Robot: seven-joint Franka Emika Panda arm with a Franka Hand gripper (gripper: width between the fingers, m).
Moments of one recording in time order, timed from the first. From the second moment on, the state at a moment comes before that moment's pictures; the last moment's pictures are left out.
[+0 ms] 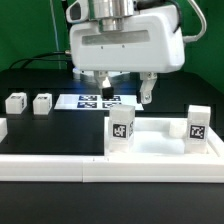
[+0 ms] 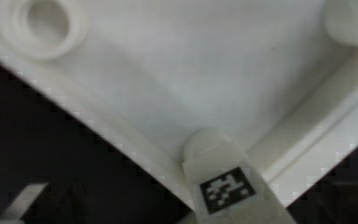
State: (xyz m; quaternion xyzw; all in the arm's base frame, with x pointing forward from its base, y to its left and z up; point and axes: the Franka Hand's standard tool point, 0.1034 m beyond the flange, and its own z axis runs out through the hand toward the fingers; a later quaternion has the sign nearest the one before) arm 0.579 0.002 0.087 -0.95 0.30 -0.05 0.06
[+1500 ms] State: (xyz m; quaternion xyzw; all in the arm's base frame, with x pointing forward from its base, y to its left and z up) arm 0.554 -0.024 0.007 -1.00 0.04 -0.01 0.00
